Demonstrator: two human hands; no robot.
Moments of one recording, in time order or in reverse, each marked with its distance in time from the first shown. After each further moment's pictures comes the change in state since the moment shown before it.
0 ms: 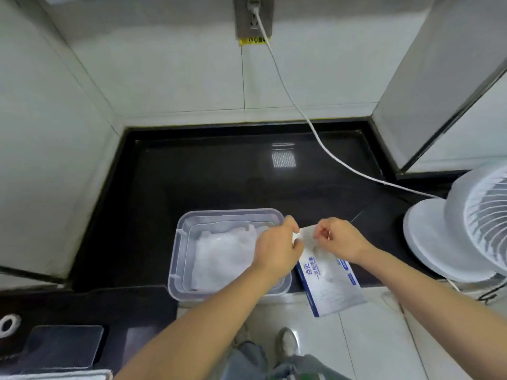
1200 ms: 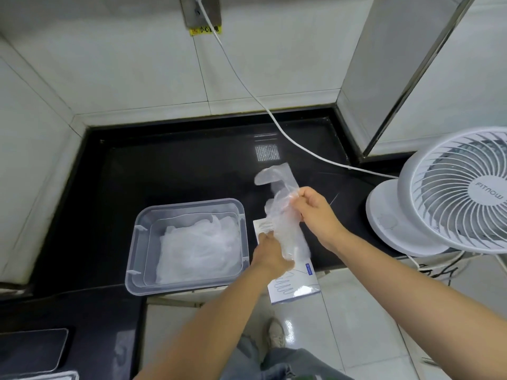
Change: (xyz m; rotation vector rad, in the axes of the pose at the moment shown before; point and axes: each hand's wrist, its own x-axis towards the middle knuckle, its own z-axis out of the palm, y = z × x) left_hand 0.012 0.021 0.101 -0.151 -0.313 -0.251; right_hand -0.019 0.016 -0.013 0.900 0.208 0.014
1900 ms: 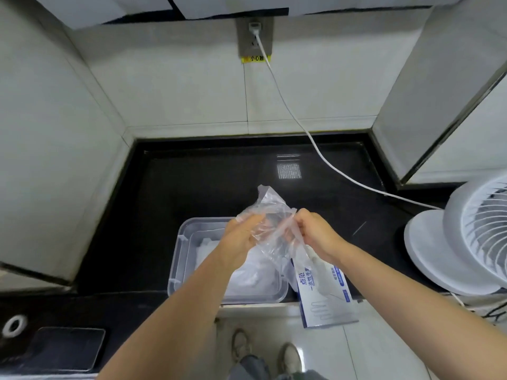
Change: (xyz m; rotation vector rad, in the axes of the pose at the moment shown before) left_hand -0.018 -0.045 -0.139 -1.150 0.179 -0.079; right_hand 0.011 -0.042 0.072 0.048 -0.259 0.183
